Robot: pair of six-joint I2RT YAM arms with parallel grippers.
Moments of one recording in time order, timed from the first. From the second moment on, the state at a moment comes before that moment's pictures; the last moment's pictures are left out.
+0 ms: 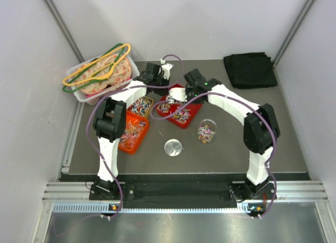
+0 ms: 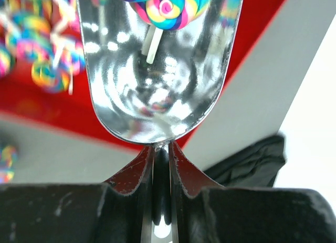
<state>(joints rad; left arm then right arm) -0.38 2.15 1.69 -0.32 0.29 0.05 0.62 1.93 1.63 -0.70 0.10 -1.11</state>
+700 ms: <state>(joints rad) -0.37 2.17 1.73 -0.33 0.30 0.04 0.53 1.40 1.22 -0.90 0.12 -1.13</state>
